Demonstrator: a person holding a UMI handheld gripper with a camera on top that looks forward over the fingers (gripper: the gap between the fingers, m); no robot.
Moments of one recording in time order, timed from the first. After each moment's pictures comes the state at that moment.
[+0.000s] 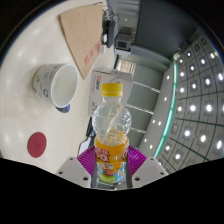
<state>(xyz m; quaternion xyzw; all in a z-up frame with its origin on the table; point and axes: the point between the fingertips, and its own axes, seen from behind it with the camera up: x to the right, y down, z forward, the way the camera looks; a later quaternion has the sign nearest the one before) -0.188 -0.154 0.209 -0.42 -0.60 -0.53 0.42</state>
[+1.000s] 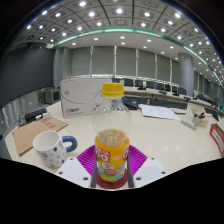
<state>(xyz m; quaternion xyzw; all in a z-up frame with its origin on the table) -0.126 -0.154 0.062 -0.82 -0.10 0.06 0.56</state>
